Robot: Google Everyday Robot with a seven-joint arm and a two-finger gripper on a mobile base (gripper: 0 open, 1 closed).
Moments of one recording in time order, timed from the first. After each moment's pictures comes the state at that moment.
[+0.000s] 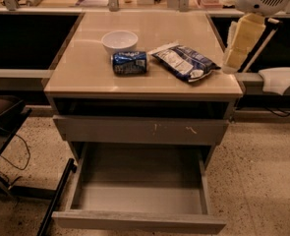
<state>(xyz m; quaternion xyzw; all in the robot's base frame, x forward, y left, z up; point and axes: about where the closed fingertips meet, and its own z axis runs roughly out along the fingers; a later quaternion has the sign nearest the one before) 0.555 -0.181 1.007 -0.64 0.74 -0.03 0.21</state>
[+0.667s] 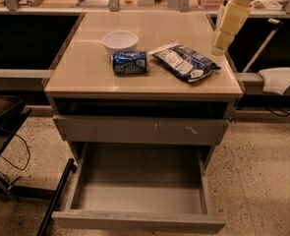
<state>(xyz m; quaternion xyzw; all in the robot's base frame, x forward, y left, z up) 0.606 -0.165 1.020 -0.65 0.72 -0.03 0.24</state>
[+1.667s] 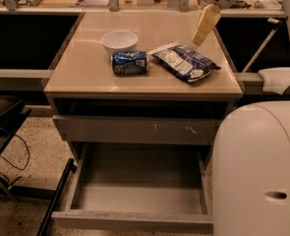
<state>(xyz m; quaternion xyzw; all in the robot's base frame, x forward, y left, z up) 0.701 -0.144 0.976 -0.66 0.69 0.07 0.30</state>
